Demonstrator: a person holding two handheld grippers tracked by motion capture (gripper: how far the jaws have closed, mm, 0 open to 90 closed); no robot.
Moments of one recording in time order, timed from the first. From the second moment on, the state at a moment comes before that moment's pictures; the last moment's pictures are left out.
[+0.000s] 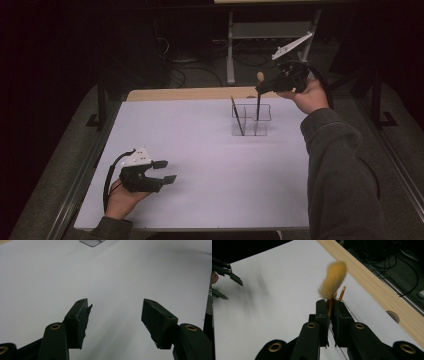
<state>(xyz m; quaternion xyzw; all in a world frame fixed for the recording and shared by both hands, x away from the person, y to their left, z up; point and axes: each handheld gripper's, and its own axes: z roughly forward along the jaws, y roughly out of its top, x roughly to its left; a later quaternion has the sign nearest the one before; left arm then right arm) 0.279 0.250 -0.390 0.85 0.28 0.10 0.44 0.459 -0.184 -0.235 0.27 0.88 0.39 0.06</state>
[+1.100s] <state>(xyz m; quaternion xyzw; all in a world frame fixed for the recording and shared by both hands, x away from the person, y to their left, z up) 0.278 0.254 -0.389 0.84 0.29 0.10 0.44 0.495 -0.170 -0.243 0.31 0.87 0.37 0.08</state>
